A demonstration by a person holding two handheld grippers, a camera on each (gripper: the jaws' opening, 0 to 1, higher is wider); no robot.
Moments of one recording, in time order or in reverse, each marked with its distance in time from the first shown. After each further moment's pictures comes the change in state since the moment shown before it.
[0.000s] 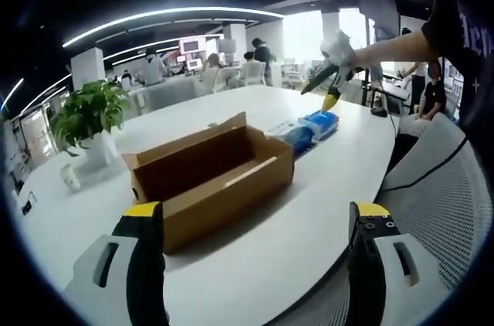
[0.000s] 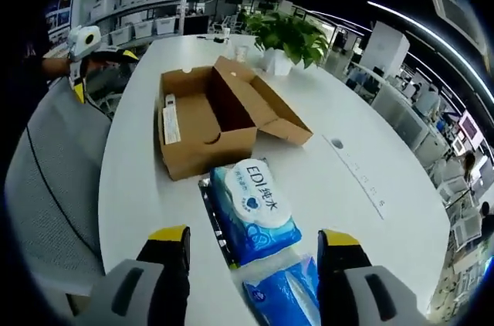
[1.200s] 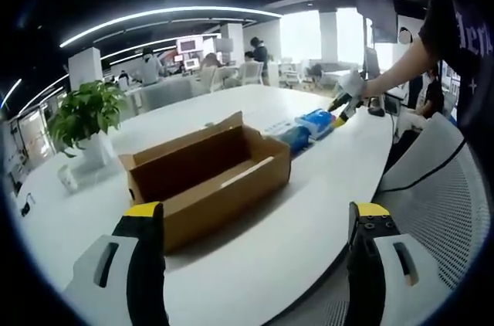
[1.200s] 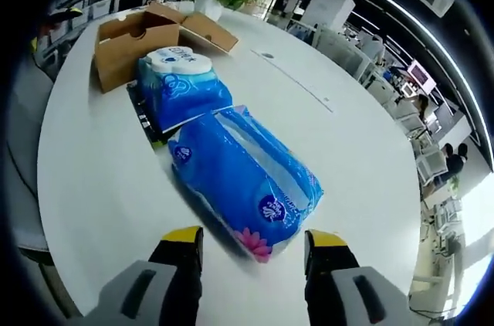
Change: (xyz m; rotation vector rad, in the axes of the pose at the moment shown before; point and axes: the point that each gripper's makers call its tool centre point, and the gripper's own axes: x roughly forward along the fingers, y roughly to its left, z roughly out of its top) left arm 0.002 -0.005 0.000 0.007 0.010 -0.018; right arm -0.028 -0.042 -0.180 0.228 0.166 -0.323
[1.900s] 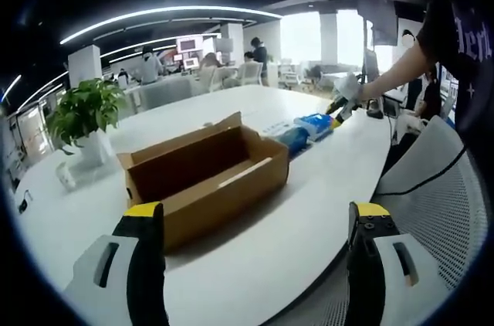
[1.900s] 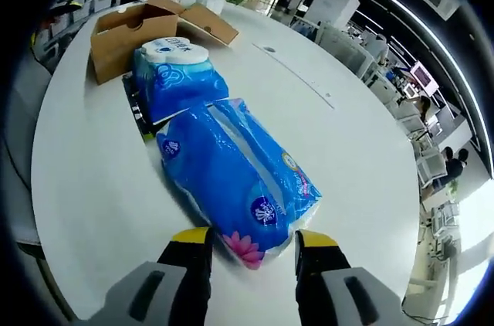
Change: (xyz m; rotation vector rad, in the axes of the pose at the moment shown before) left arm 0.001 -0.002 0.001 -0.014 -0.004 -0.011; right arm 0.019 -0.010 -0.006 -0.040 0.046 -0.017
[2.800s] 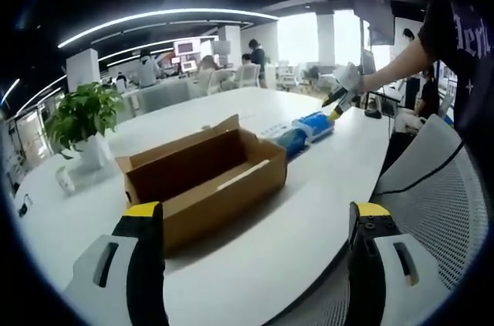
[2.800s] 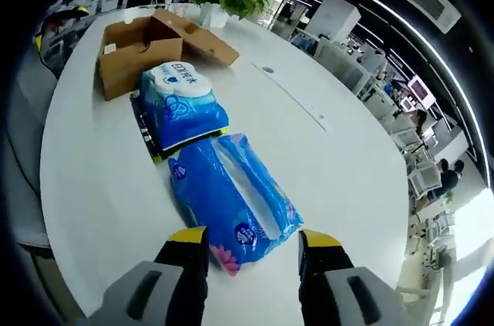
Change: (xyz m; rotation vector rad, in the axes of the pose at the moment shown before) left arm -0.002 -0.002 0.003 0.003 -0.019 -0.015; right arm -0.026 -0.002 0.016 -0.026 -0.034 -0.026
